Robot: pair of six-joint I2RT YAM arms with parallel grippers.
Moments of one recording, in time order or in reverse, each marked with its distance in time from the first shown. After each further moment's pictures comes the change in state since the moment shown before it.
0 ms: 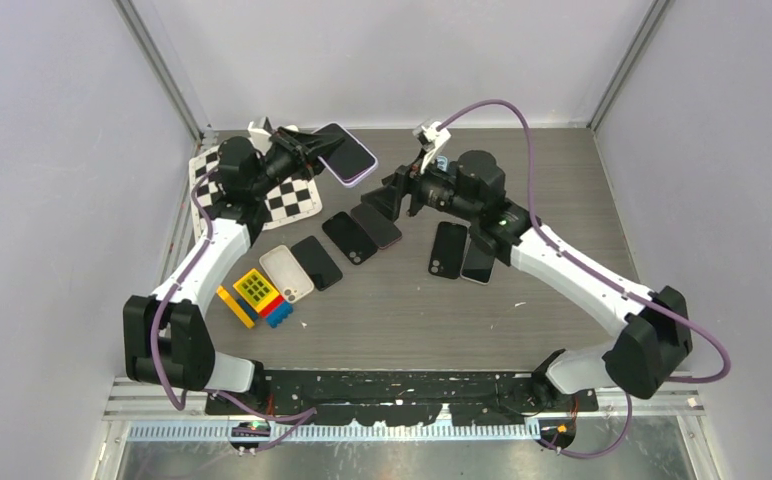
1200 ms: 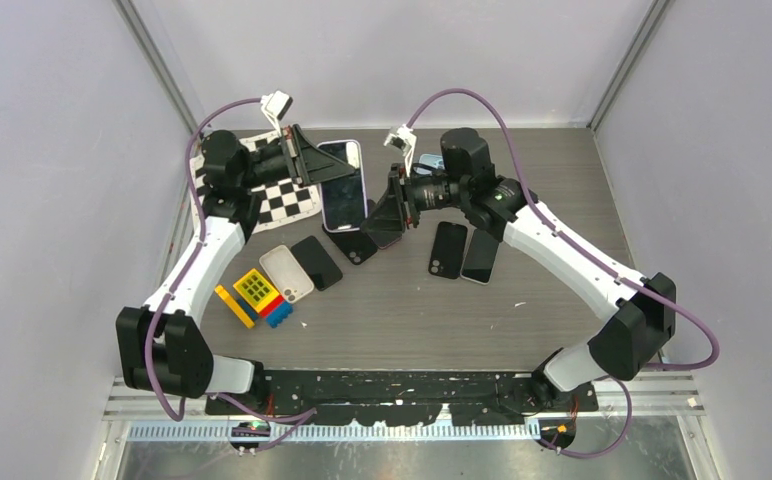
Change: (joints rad) left arm 0.000 -0.035 0.071 0.122 0.541 0.568; right arm -0.031 0.080 0.238 -0.420 -0.553 -0.027
